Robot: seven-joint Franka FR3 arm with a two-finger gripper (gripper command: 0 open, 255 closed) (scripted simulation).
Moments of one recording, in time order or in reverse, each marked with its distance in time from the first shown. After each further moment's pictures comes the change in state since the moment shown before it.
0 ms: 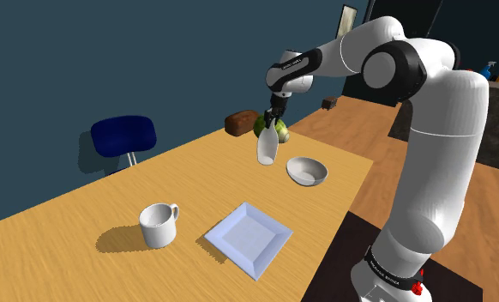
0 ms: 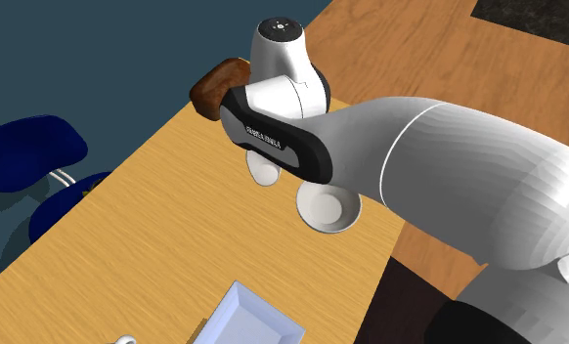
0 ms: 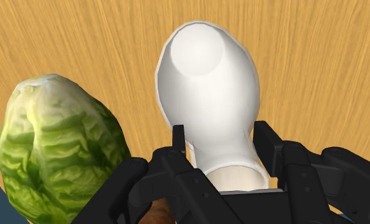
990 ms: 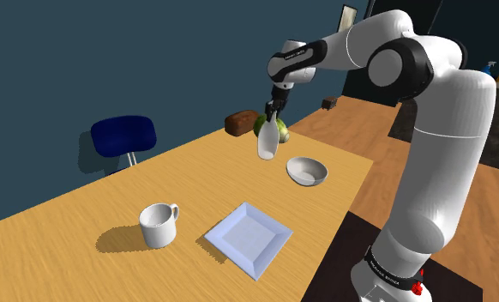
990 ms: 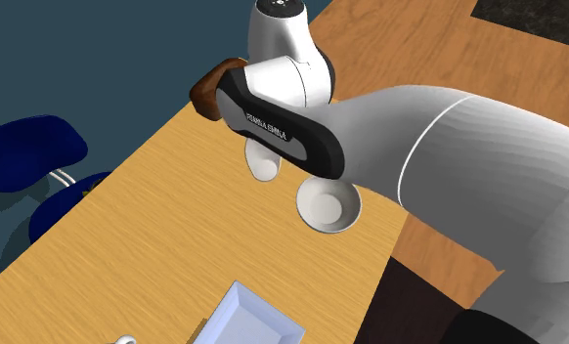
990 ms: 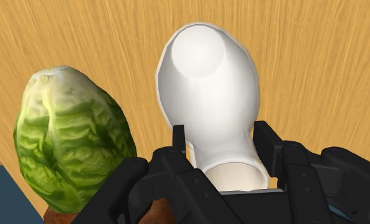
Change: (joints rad) arm 0.003 -0.033 -0.005 0.050 -0.019 -0.083 0.016
